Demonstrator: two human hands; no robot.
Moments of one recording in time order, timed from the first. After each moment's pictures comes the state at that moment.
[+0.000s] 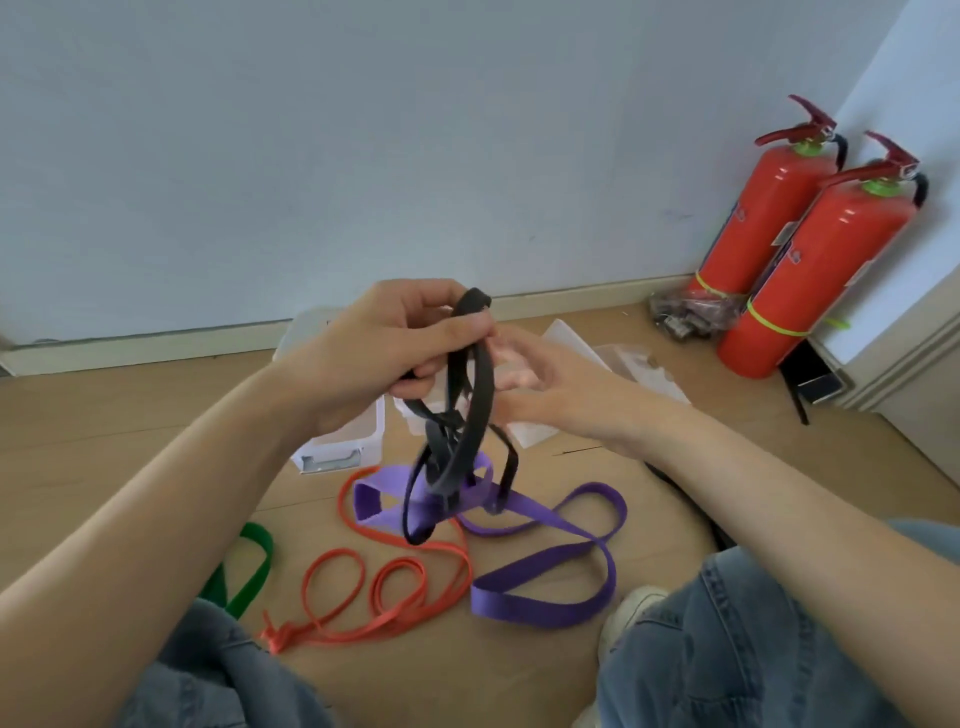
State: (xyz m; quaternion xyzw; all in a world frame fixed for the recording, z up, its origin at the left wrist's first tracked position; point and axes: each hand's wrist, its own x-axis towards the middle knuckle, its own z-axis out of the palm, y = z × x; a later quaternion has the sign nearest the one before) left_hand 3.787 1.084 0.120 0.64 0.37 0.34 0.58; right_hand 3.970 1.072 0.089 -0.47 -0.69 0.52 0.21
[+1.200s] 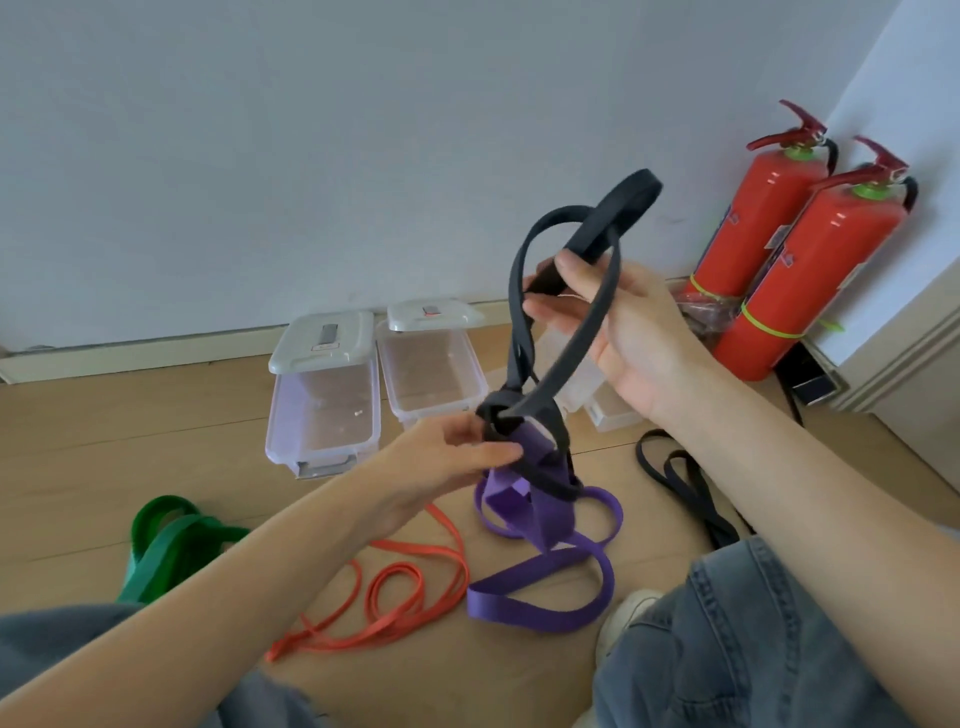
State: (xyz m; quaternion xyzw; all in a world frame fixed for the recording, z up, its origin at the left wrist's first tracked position) left_hand 3.812 1.062 0.034 0.52 0.45 0.25 0.69; right_hand 3.987 1.085 0.119 -0.38 -0.39 0.59 0.59
